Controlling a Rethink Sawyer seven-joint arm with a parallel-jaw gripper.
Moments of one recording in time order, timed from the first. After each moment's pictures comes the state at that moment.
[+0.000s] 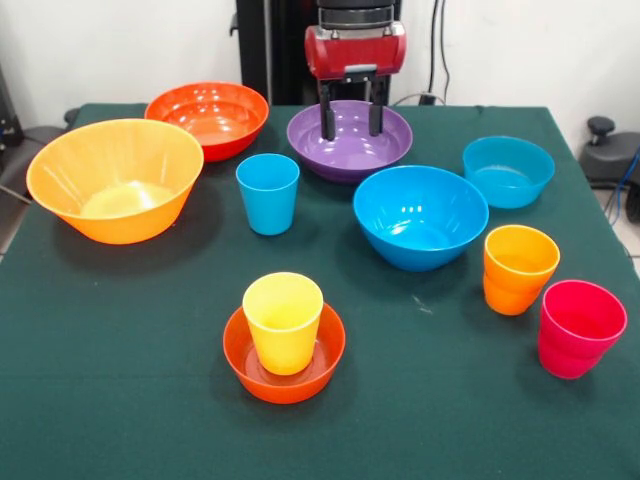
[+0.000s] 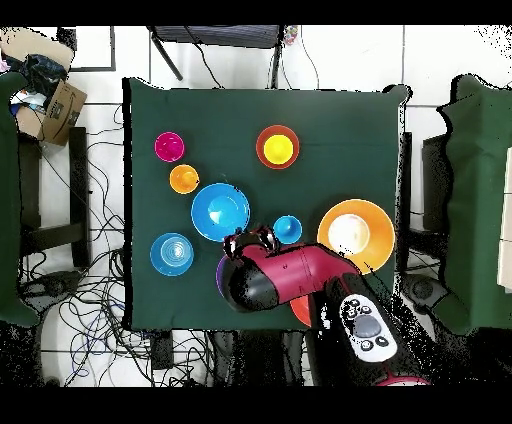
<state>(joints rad) -0.48 -0.82 0.29 2.04 -0.60 0.13 1.84</state>
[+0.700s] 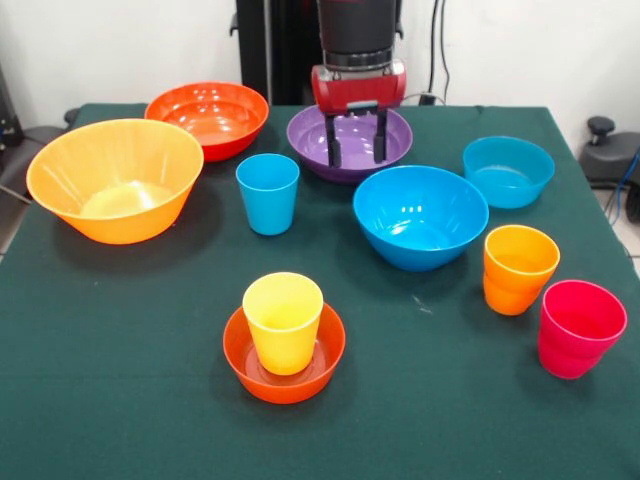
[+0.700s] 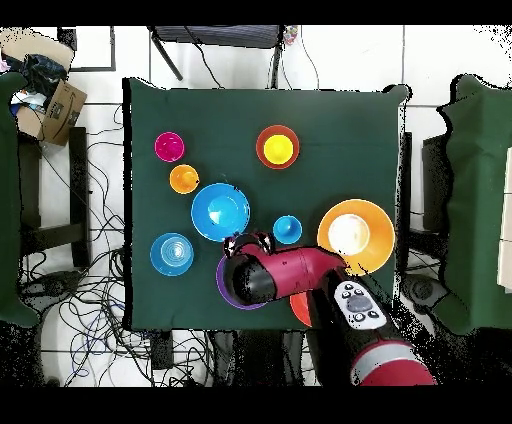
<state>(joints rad) -0.45 -0.65 0.23 2.00 -0.53 0.05 1.84</state>
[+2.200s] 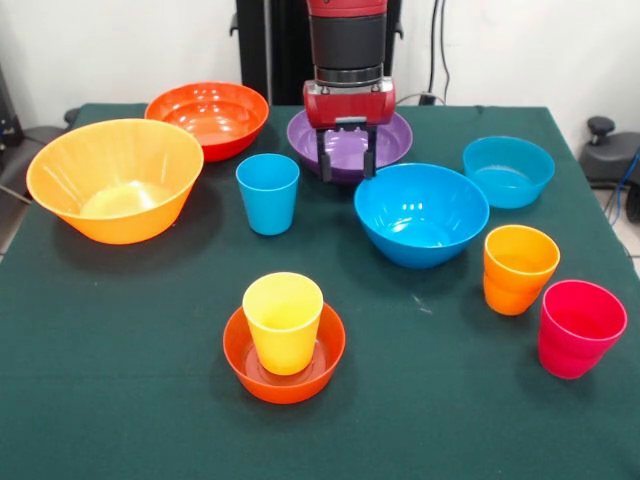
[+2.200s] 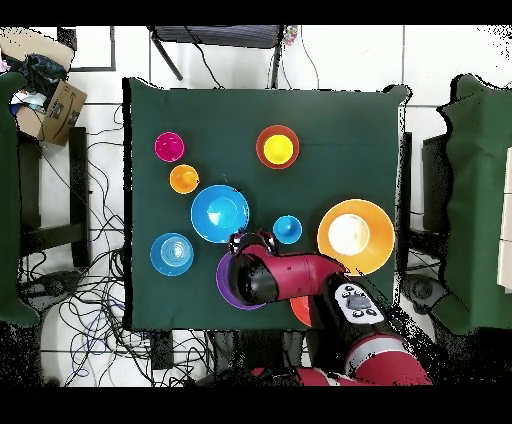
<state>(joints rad) -0.42 -0.60 0.14 1.99 -0.45 -0.06 1.84</state>
